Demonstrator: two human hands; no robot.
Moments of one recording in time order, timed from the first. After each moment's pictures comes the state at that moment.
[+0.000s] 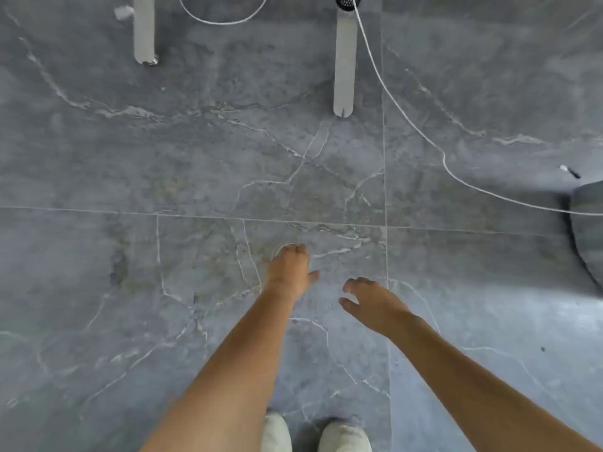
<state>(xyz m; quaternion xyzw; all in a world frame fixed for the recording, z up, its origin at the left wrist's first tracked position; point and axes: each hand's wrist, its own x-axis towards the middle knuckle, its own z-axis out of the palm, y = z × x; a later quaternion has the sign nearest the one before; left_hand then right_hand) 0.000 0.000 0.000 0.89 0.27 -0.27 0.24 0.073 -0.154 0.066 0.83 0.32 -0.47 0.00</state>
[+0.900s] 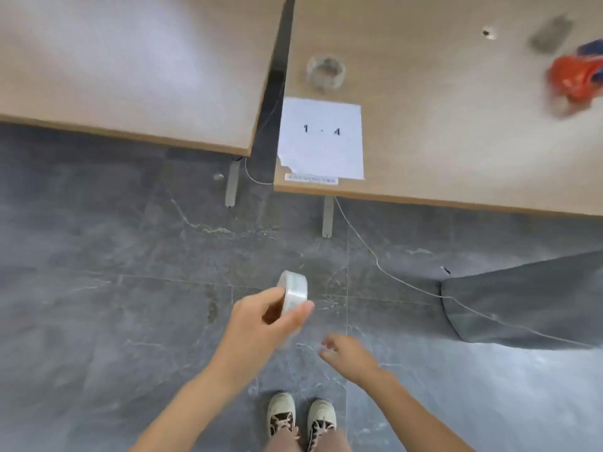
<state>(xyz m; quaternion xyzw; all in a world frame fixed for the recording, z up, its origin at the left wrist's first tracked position) -0.111 0.041 0.721 0.72 0.31 0.08 0.62 -0.001 -0.119 0.560 0.82 0.27 -0.49 -0.07</state>
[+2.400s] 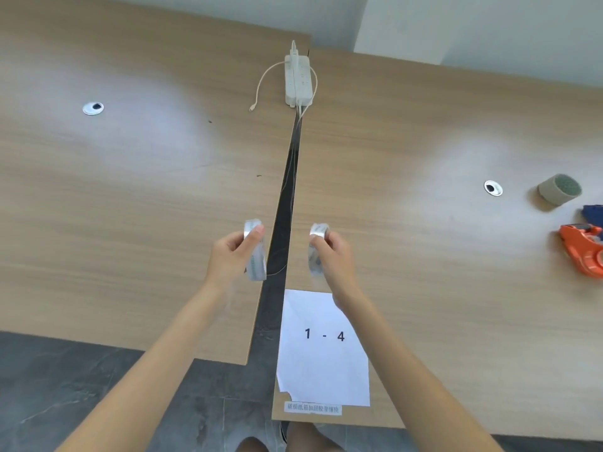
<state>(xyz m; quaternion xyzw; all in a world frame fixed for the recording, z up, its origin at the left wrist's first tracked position) 0.232 0.413 0.826 0.56 0.45 0.16 0.68 0.354 0.298 0.804 0.76 0.09 -0.31 -0.56</state>
